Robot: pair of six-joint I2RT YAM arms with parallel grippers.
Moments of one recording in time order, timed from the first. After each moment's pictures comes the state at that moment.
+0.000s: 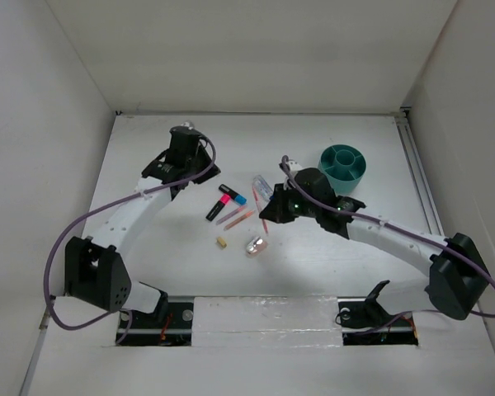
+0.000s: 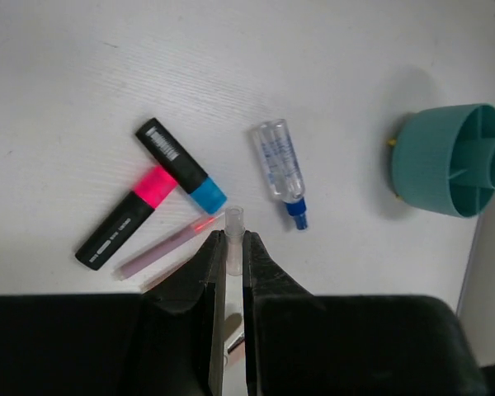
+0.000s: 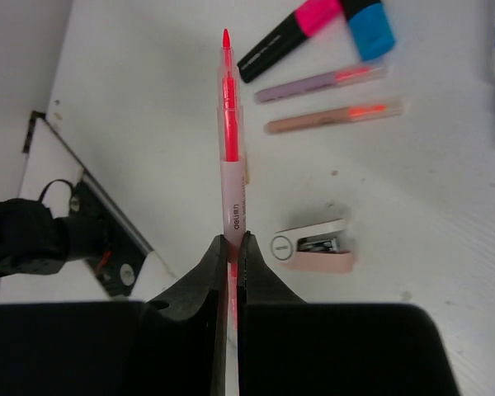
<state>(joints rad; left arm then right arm) -0.38 1.41 1.17 -0.48 -0.01 -0.76 0.75 1.34 0.90 -0.13 -0.23 0.58</state>
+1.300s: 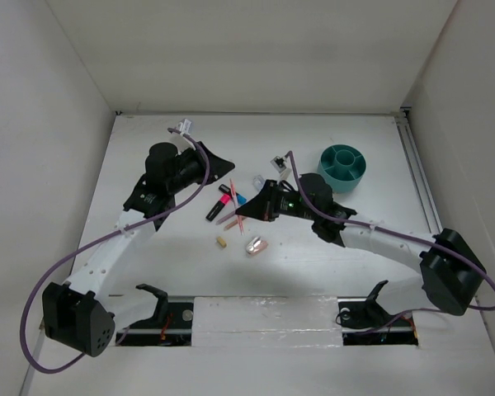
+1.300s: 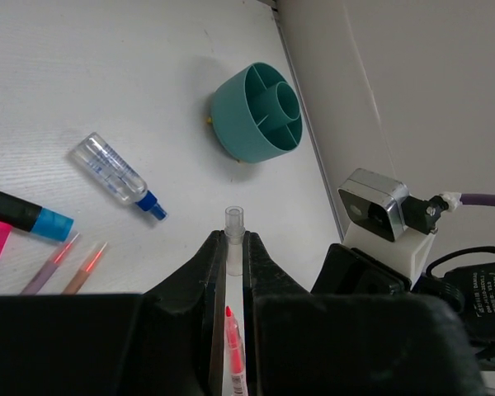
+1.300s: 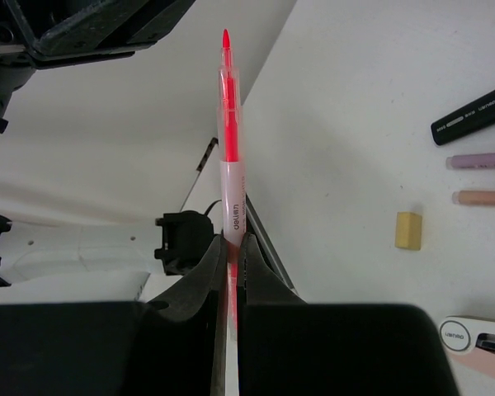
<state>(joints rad) -0.37 1.11 0.94 -0.07 0.37 -0.77 0.81 1.37 0.80 0.42 -0.43 0.91</state>
